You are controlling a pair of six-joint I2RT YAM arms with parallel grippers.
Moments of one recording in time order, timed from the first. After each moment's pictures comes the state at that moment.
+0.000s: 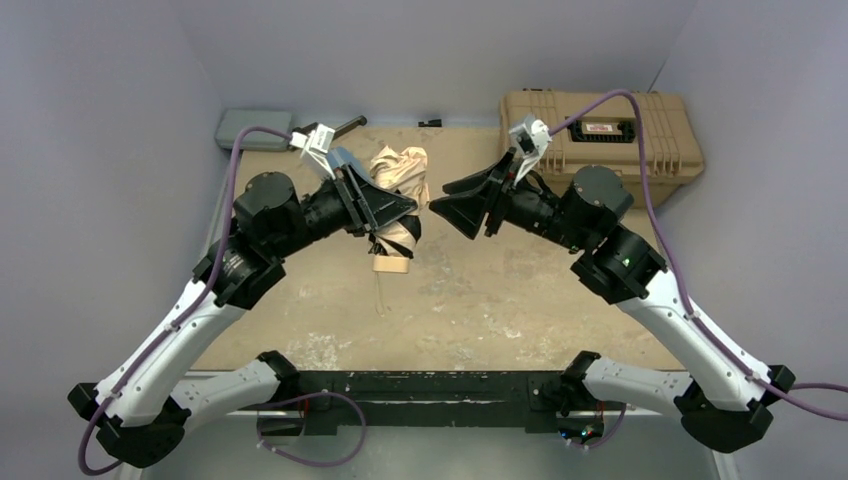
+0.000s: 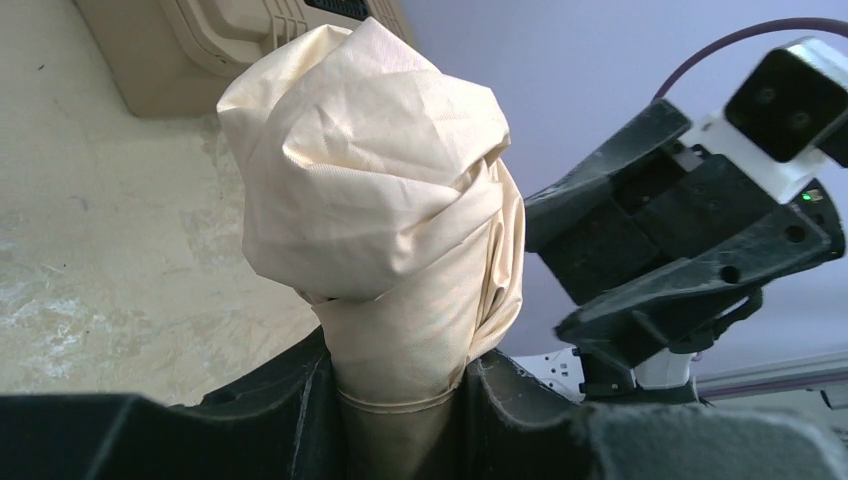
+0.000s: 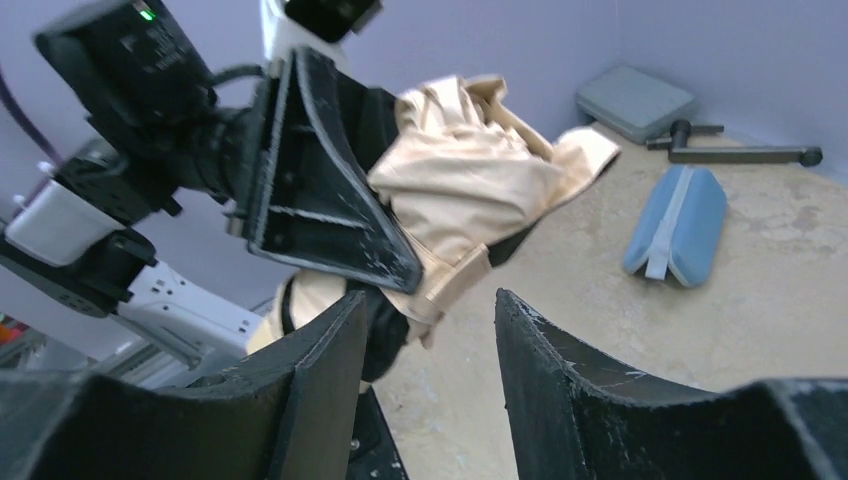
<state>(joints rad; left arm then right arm) -0.70 0.96 1.25 -0.33 0.24 -0.93 0.78 1.03 1.31 -0.22 -0.30 0.38</state>
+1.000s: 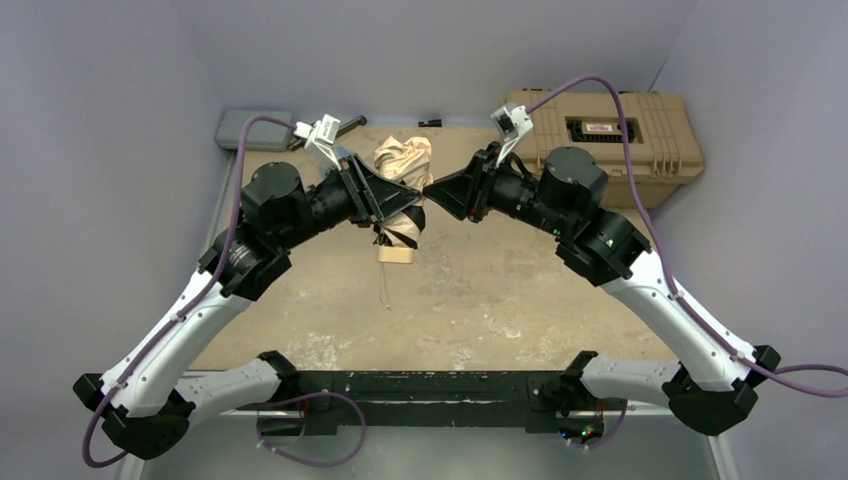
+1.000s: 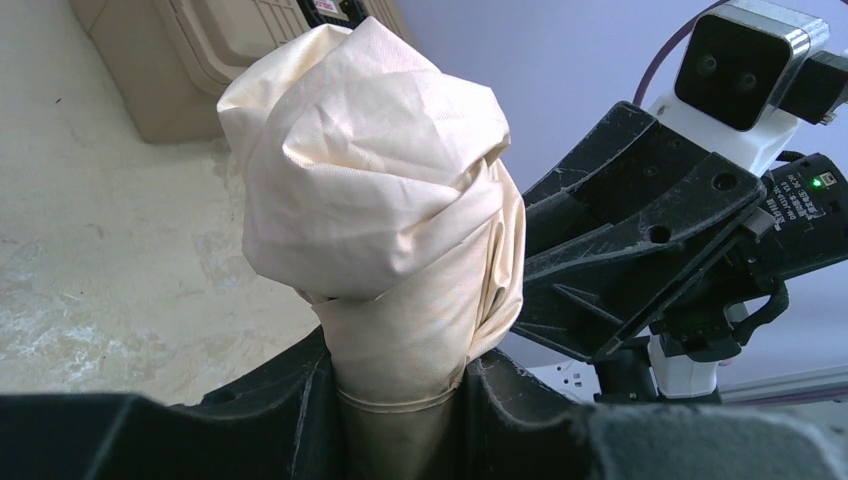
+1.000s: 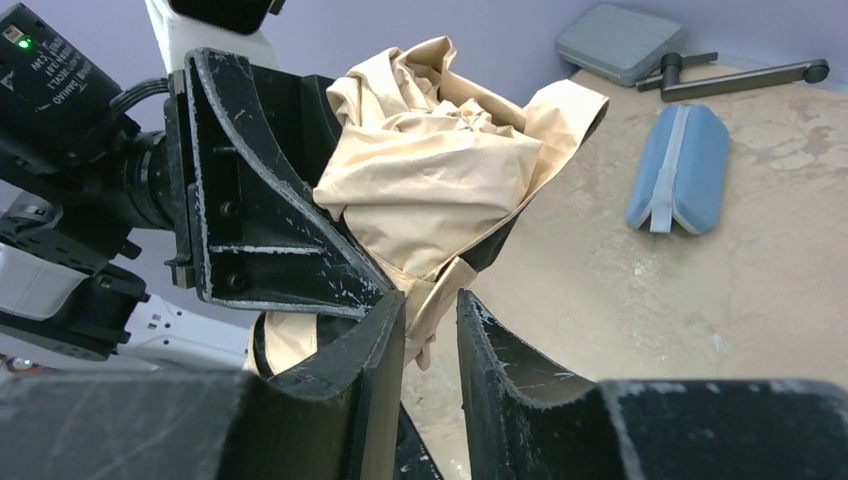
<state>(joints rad) -0.70 1.01 1.29 -0.33 0.22 -0.89 0.78 1.15 1.44 -0.31 -0.23 0.48</state>
